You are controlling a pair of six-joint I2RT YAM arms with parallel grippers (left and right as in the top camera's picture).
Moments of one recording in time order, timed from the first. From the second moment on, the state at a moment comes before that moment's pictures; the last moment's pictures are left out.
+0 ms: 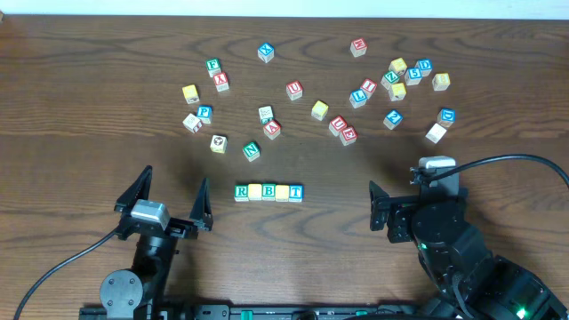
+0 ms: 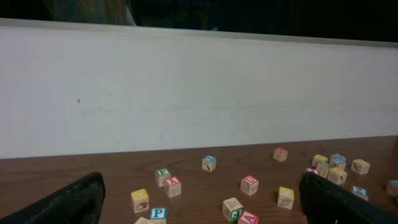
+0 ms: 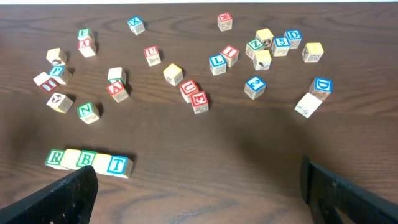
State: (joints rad) left arm -0.01 0.02 0.17 0.01 0.23 -0.10; right arm 0.78 0.71 0.93 -0.89 0.49 0.48
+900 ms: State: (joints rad) left arm -0.01 0.02 0.17 0.01 0.23 -0.10; right arm 0.38 0.24 0.01 0.26 0.02 -0.06
